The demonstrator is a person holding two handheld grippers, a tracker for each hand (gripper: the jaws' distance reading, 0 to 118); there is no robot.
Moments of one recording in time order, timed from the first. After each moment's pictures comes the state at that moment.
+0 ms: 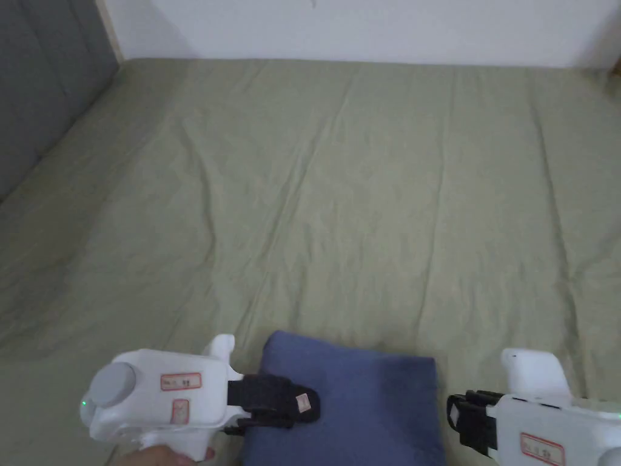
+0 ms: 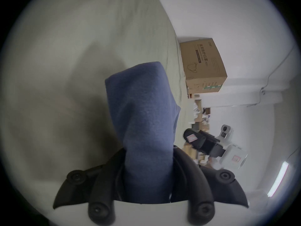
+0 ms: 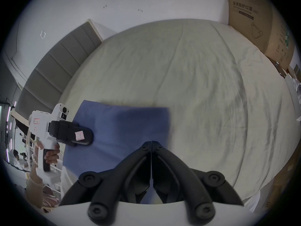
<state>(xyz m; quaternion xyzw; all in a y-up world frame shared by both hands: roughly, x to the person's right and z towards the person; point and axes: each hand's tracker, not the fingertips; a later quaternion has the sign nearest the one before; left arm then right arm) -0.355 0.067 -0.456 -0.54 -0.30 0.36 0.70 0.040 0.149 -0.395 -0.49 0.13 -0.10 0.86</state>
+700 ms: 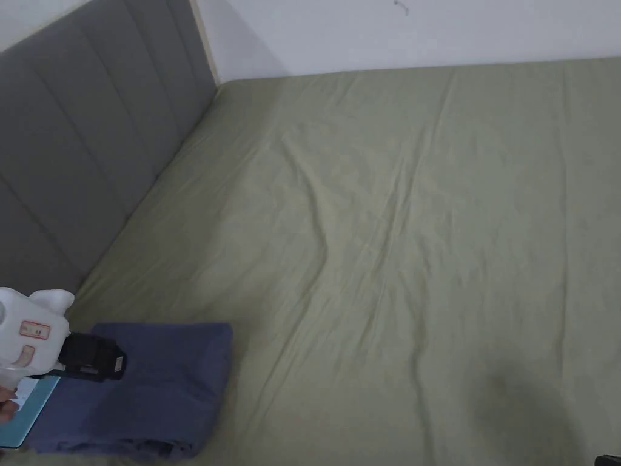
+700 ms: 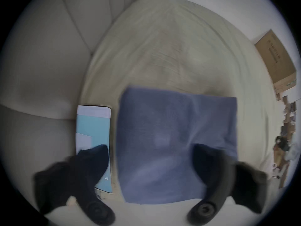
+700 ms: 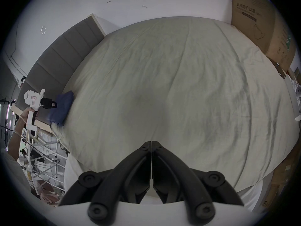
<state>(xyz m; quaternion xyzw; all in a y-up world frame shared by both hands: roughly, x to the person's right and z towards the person) -0.650 0.146 -0.457 -0.60 0.04 0.03 0.80 -0.001 0.153 -0.374 -0.52 0.14 -0.07 0.84</state>
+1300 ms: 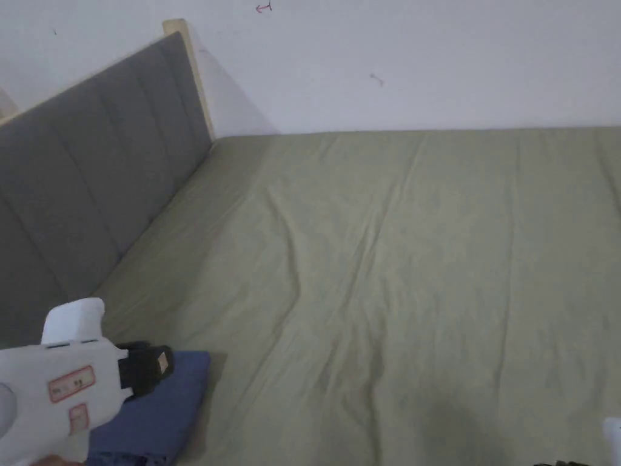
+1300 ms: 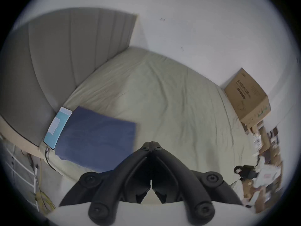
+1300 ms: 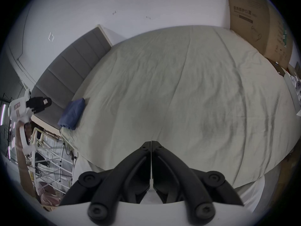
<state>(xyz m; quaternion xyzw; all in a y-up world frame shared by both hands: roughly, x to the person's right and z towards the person) -0.435 0.258 -0.341 -0.35 0.01 0.13 0.93 0.025 0.183 -0.338 -0.46 0.15 -0.10 0.87</state>
